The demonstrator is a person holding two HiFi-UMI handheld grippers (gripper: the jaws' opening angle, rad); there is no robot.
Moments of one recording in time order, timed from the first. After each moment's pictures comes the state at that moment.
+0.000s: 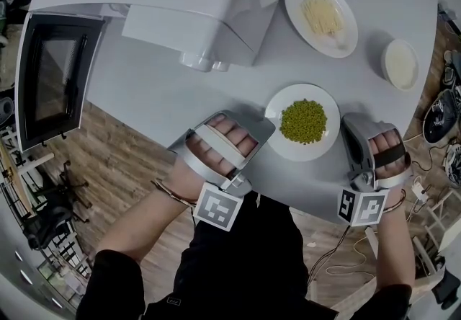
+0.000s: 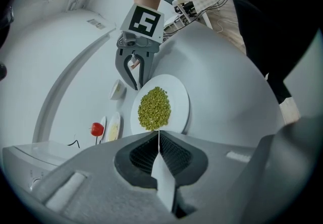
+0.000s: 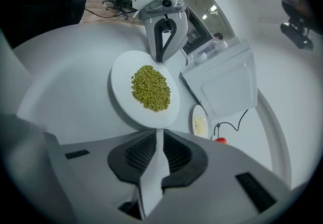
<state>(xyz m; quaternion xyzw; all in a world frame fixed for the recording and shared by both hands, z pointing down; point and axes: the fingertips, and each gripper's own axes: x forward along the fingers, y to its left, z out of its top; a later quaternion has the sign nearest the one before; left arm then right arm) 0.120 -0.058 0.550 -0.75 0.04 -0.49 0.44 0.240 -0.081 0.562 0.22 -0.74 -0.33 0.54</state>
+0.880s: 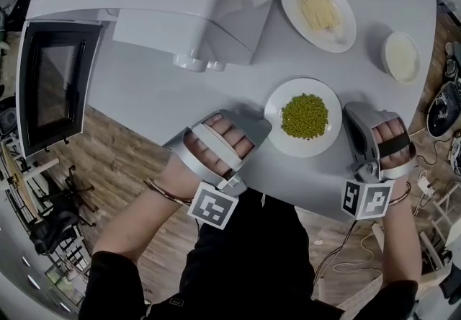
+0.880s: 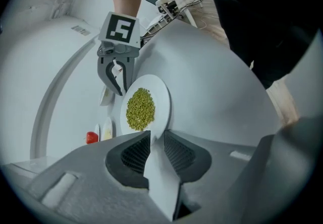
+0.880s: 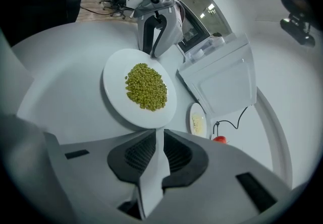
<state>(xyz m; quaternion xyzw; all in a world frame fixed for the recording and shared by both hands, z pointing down) 0.108 -0.049 0.560 -0.72 -0.03 -0.50 0.48 0.240 -0.093 0.560 0.23 -0.74 -0.33 0.54</state>
